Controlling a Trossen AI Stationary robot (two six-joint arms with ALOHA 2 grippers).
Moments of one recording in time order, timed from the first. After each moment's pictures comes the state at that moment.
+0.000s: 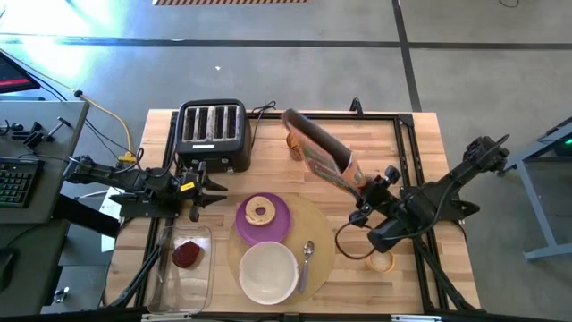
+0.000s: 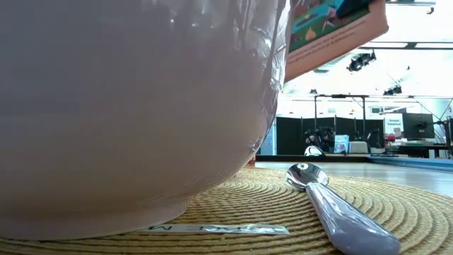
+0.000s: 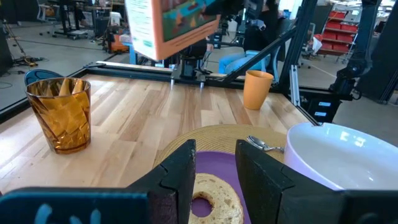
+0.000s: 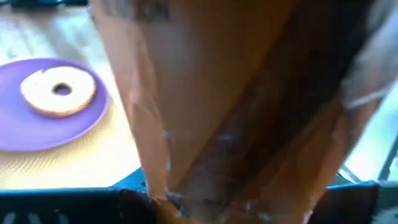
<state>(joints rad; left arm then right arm) -0.22 0.17 0.09 0.00 -0.20 -0.12 0.63 1.33 1.22 -1.28 1.05 1.04</state>
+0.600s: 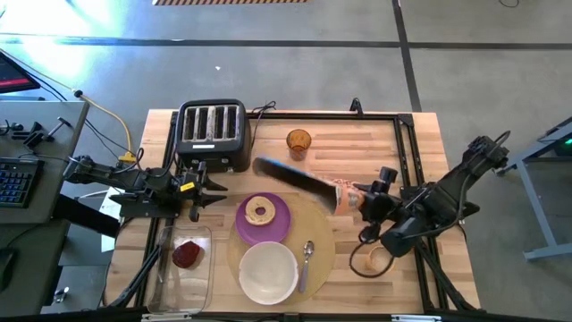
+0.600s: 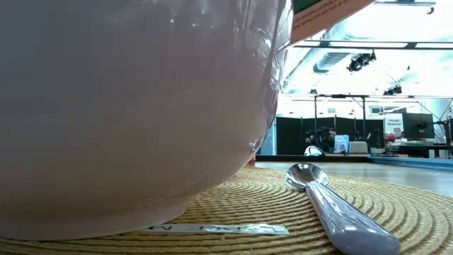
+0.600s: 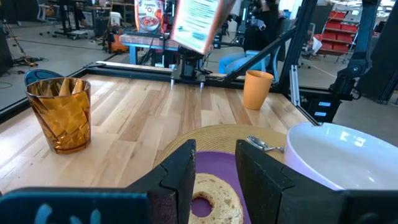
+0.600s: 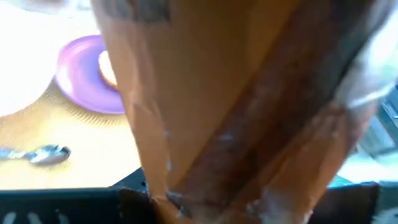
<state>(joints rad) -0.22 0.17 0.09 0.00 -0.20 -0.12 0.70 1.33 1.41 -1.25 0.93 0.57</state>
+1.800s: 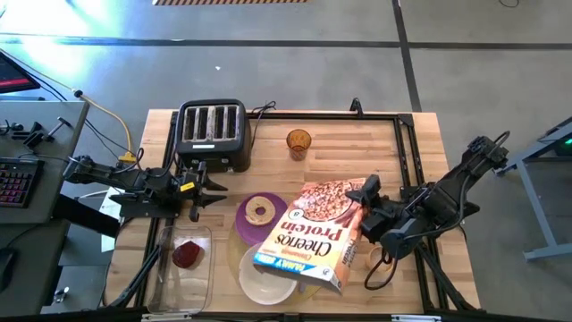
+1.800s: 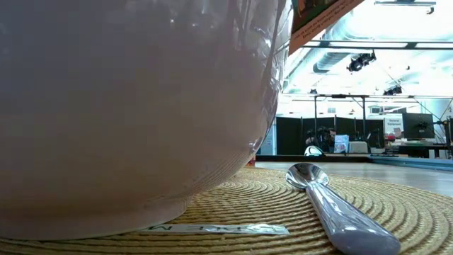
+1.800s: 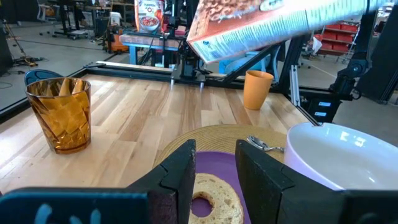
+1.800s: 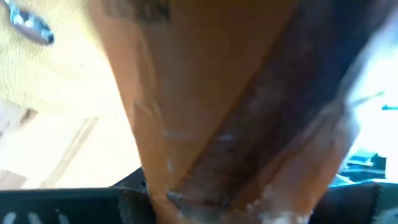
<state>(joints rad) -0.22 0.17 0.09 0.00 -0.20 -0.12 0.71 1.34 1.43 -1.18 0.87 -0.32</state>
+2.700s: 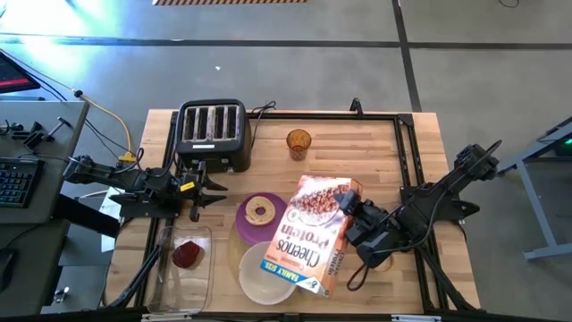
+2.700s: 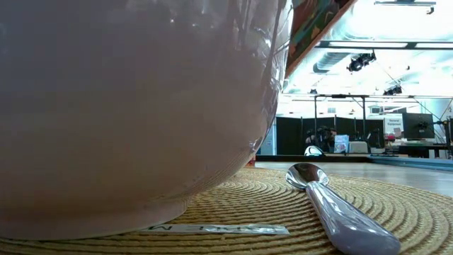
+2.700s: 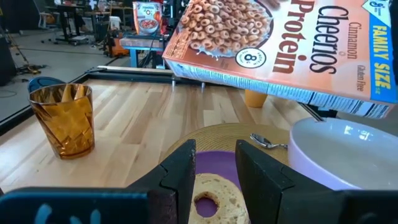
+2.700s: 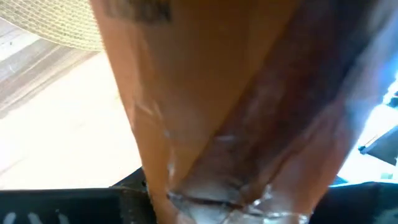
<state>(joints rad) -0.22 0.17 0.09 0.00 -0.20 -0.07 0.66 1.50 1.43 -1.21 0.96 -0.62</state>
